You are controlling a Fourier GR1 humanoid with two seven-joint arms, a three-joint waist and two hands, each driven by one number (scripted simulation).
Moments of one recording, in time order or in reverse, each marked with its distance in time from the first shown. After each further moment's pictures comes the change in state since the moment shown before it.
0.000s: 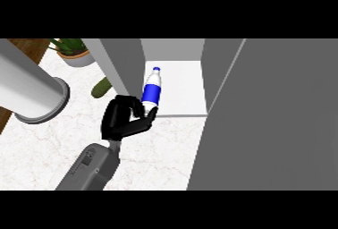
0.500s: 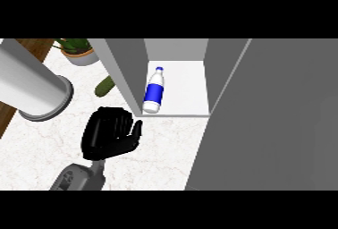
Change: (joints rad) left arm 0.181 0.066 -0.030 -0.333 -0.009 -0.050 0.033; right arm -0.067 0.007 0.151 -0.007 0.005 0.043 0.200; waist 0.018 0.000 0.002
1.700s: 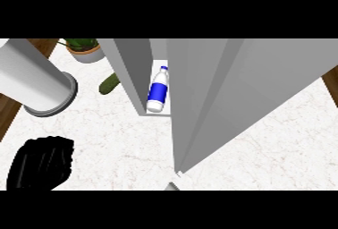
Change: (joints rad) left arm 0.334 0.193 0.201 -0.231 0.135 -0.223 -0.038; right arm -0.454 0.189 0.213 0.157 0.187 -0.152 0.268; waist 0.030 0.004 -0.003
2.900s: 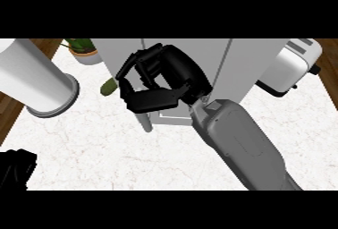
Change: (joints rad) left arm 0.118 0.096 0.161 -0.030 0.102 -0.187 0.002; right arm -0.498 0.213 -0.571 0.944 -0.519 0.224 -0.341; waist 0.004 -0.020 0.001
